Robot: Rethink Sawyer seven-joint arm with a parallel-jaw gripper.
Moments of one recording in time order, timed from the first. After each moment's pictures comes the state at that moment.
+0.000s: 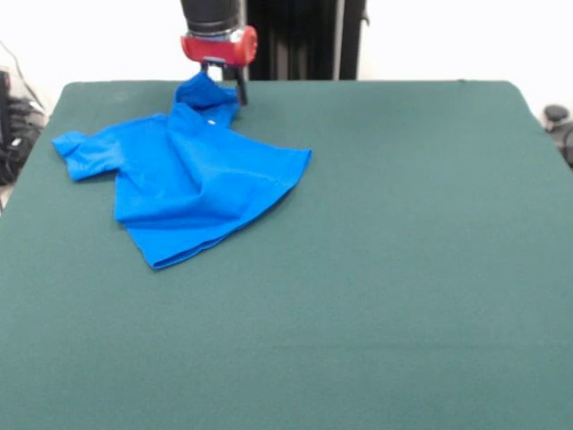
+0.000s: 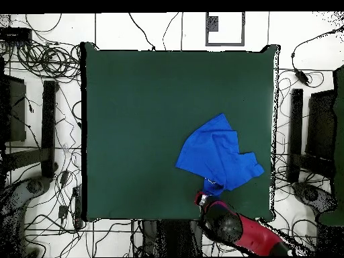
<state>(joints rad) -0.77 -0.50 0.06 2.18 -0.34 -0.07 1.73</state>
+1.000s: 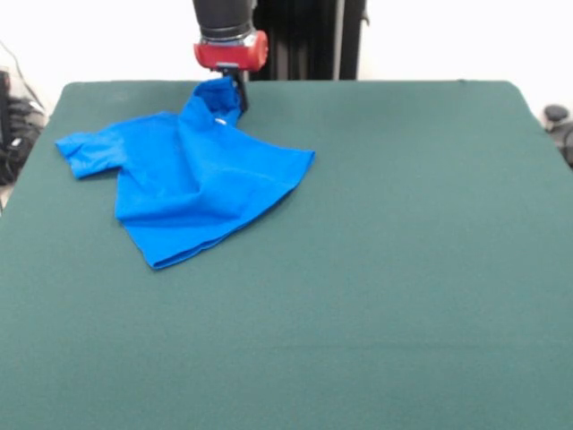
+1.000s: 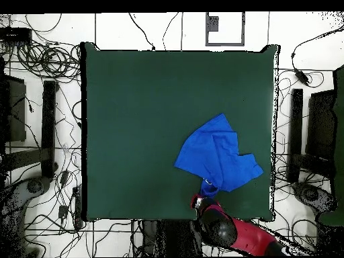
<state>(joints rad) -0.77 -0.44 0.06 2.18 -0.42 -0.16 1.73</state>
